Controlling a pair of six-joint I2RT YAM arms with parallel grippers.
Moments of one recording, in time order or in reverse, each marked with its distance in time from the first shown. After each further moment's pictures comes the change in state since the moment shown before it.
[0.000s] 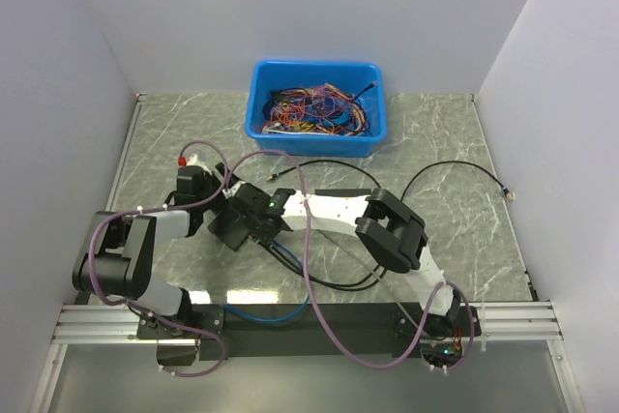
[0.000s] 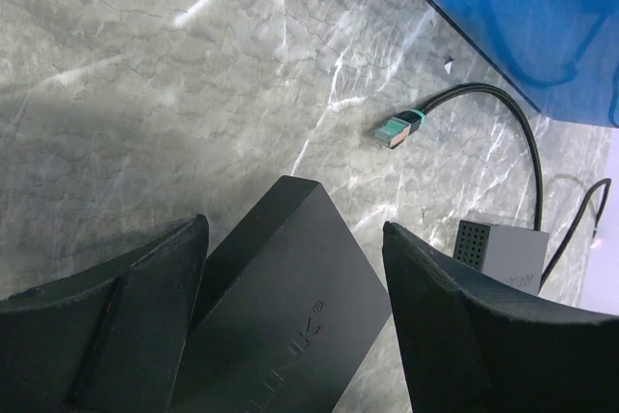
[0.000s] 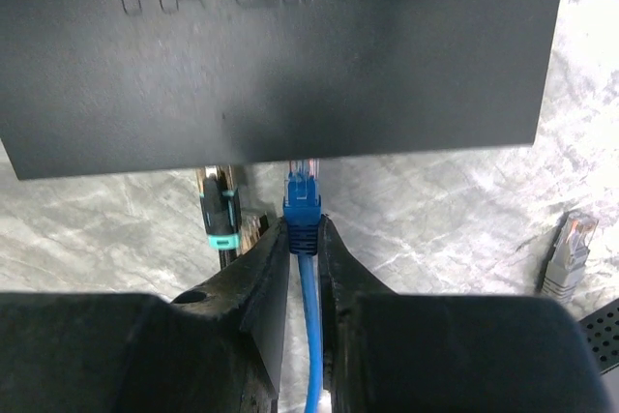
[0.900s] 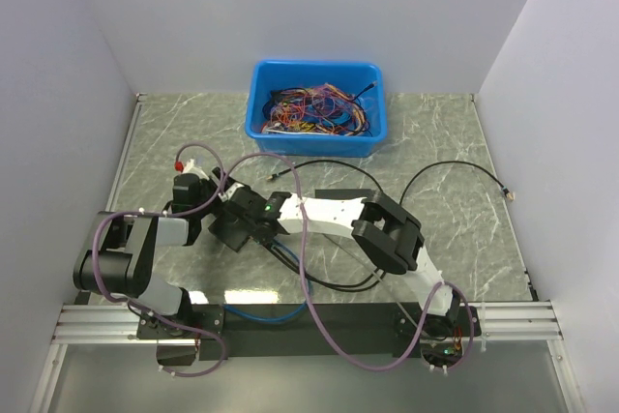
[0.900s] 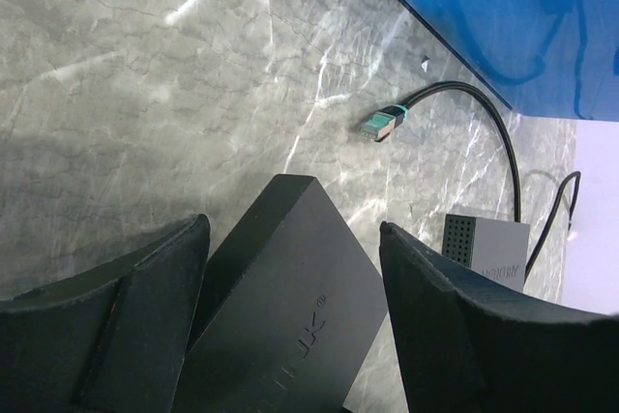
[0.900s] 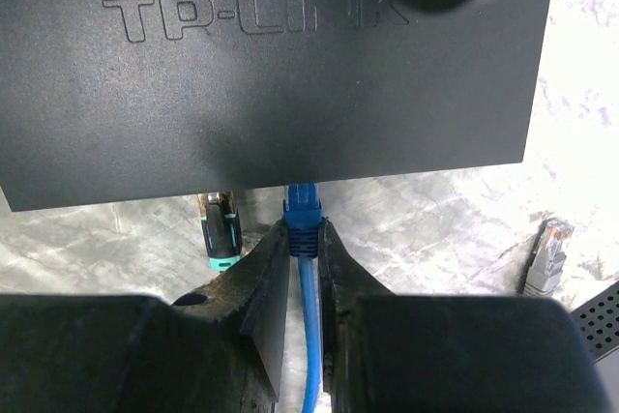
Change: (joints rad) left arm 0.019 0.011 -0.096 0.197 0.051 -0.022; right arm 0.014 0.027 0.027 -0.001 0.072 -0.037
